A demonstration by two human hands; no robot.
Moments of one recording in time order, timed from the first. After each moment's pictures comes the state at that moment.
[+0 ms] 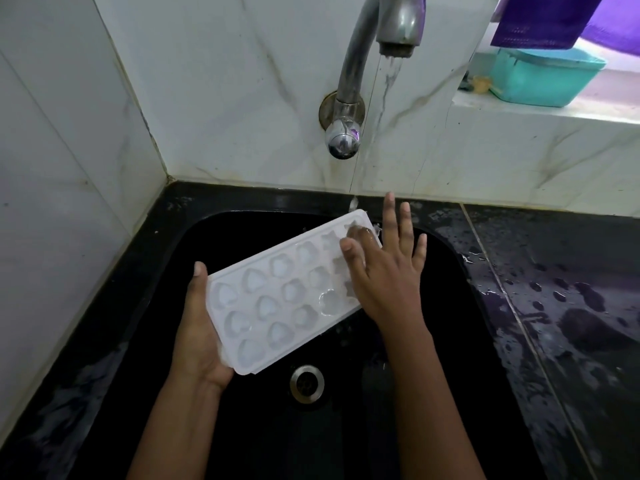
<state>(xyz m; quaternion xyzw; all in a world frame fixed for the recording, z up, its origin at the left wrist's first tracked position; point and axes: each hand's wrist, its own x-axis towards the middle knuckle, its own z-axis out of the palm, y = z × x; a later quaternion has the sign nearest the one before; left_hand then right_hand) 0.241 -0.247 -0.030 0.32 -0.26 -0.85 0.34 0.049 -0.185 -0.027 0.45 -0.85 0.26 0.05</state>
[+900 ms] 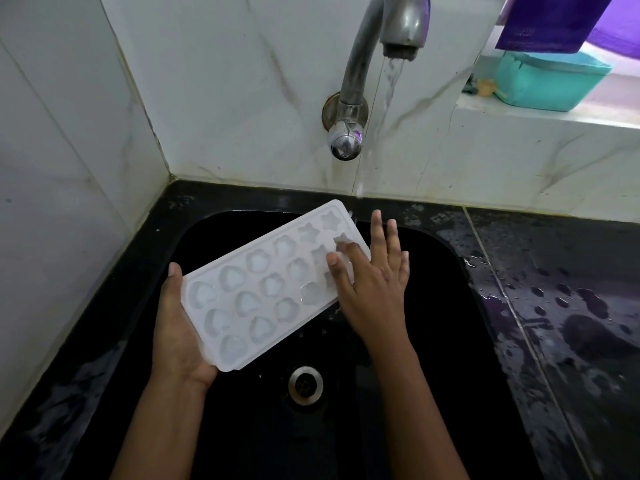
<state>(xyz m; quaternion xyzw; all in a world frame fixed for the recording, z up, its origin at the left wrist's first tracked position) 0.251 -0.252 -0.027 0.33 -0.22 -0.83 0.38 0.064 -0.186 -0.044 0.45 -0.83 0.33 0.01</state>
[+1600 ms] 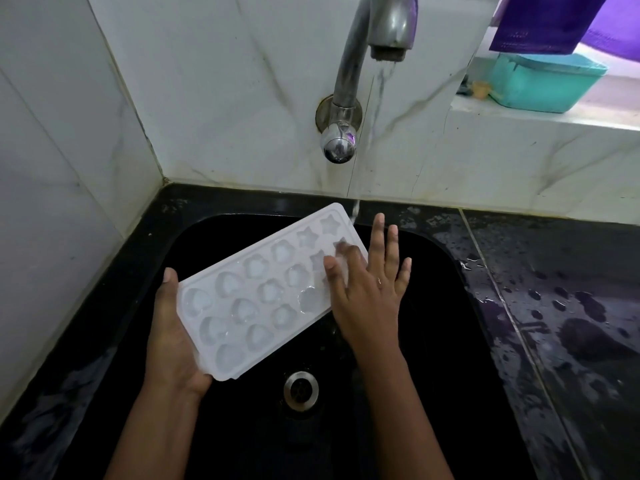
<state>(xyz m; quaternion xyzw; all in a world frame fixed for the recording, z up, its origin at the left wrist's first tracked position) 0.246 -0.248 -0.027 0.33 -0.23 -0.83 0.38 0.068 -0.185 -0.047 0.42 -0.85 0.31 0.05</state>
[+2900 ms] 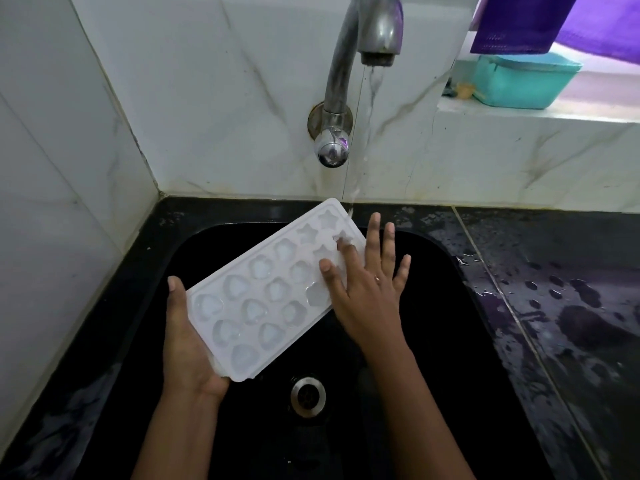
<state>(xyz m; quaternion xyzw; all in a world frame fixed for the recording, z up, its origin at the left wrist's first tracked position) 0.241 -0.252 -0.031 0.34 -0.22 -0.83 0.37 0.069 -0.187 -0.039 0.43 -0.85 0.29 0.01</state>
